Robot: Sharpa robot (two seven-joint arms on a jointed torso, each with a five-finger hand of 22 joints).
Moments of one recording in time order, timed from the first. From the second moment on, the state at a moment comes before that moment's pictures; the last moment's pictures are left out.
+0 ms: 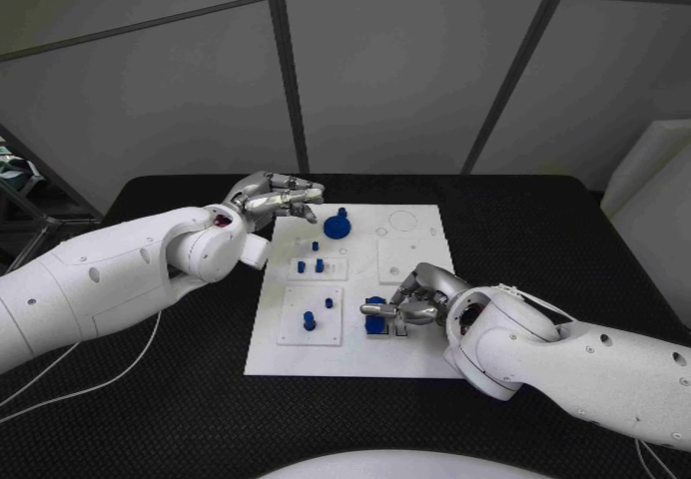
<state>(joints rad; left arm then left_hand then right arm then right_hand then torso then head) 1.13 -0.81 0.08 1.34 -0.17 -0.12 0.22 1.37 -0.12 0.34 0.01 0.05 1.04 0.18 0.07 0.09 1.21 0.11 0.07 0.07 1.18 0.04 0.53 0.50 0.19 0.95 0.15 0.53 0.66 0.98 -0.78 0.03 1.81 -1.34 -0.43 -0.70 1.00 -0.18 -0.16 0.30 0.06 1.27 0.01 0.11 0.52 1.43 -0.05 1.21 1.25 1.46 -0.11 1.45 1.31 0.02 1.47 0.00 1.55 1.31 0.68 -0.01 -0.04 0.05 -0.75</state>
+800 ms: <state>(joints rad) 1.13 -0.81 0.08 1.33 -0.17 -0.12 0.22 1.37 -0.12 0.34 0.01 0.05 1.04 0.18 0.07 0.09 1.20 0.11 0.07 0.07 1.18 0.04 0.53 0.50 0.19 0.95 0.15 0.53 0.66 0.98 -0.81 0.03 1.84 -1.43 -0.42 -0.70 1.29 -0.10 -0.11 0.18 0.12 1.28 0.00 0.11 0.56 1.43 -0.05 1.22 1.26 1.46 -0.11 1.45 1.31 0.02 1.47 0.00 1.56 1.31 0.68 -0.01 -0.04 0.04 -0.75</state>
